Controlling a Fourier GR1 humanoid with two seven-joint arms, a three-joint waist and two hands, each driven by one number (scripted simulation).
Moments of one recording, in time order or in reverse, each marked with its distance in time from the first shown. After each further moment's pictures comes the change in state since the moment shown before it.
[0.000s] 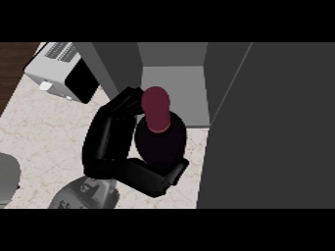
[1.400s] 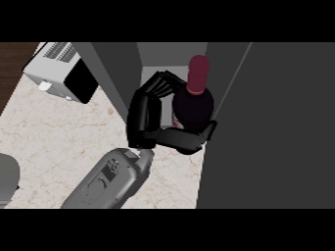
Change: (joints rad) left arm -0.227 0.000 -0.098 0.374 0.154 0.289 -0.240; right arm -0.011 0.009 -0.002 -0.006 -0.016 0.015 0.028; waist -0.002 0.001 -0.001
